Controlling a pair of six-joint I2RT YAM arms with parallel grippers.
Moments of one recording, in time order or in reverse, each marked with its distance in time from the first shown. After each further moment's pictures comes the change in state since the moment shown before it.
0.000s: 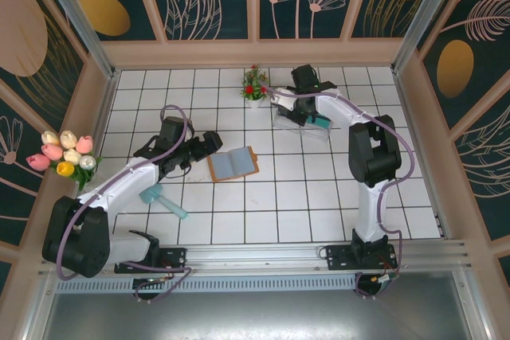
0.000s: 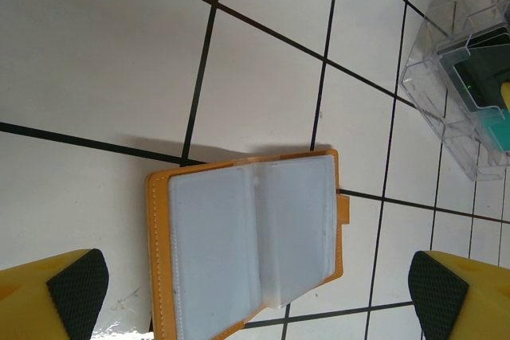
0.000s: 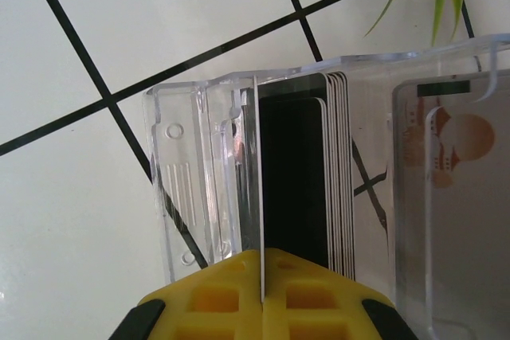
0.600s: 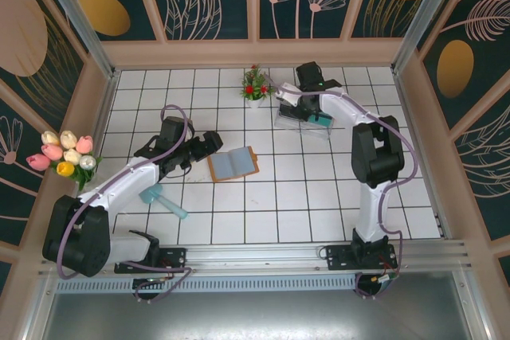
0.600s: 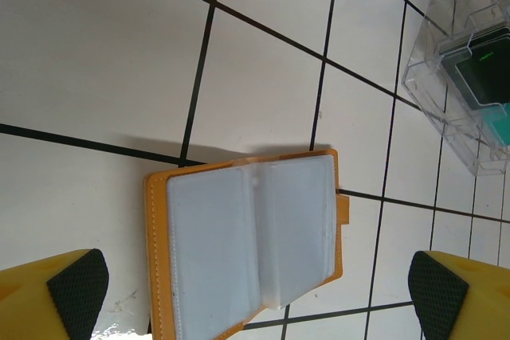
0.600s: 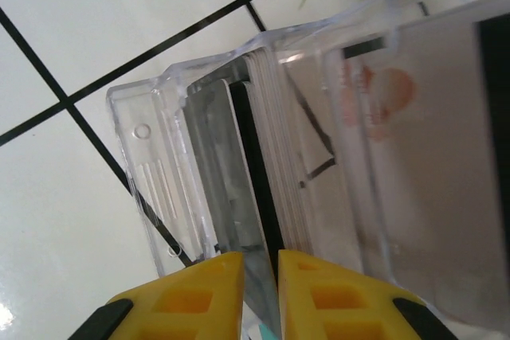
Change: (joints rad) left arm 0.000 0.006 -0.001 0.005 0.003 0.000; right arm -0.027 -0.031 0.003 0.005 0.015 0.090
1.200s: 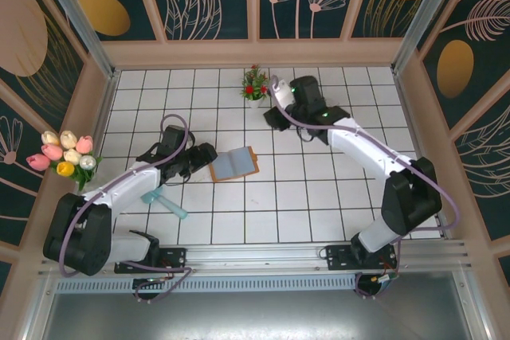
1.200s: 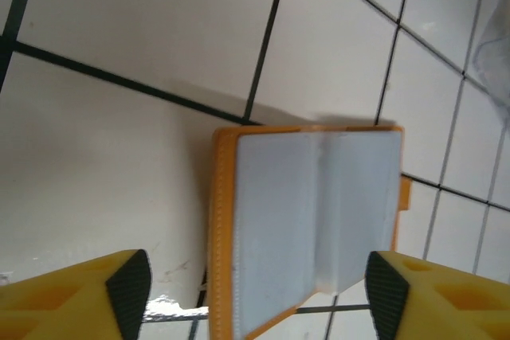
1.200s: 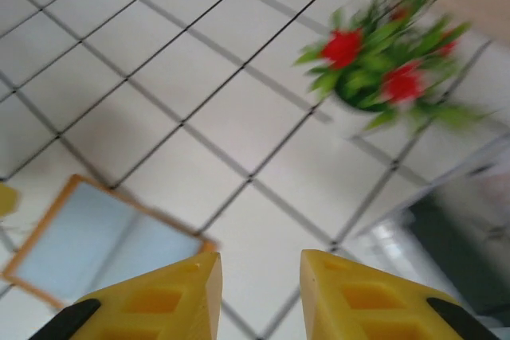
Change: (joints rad) left arm 0.000 0.015 -0.087 0.008 -0.013 -0.038; right arm 0.219 -0.441 -0.391 0.322 -0.191 0.724
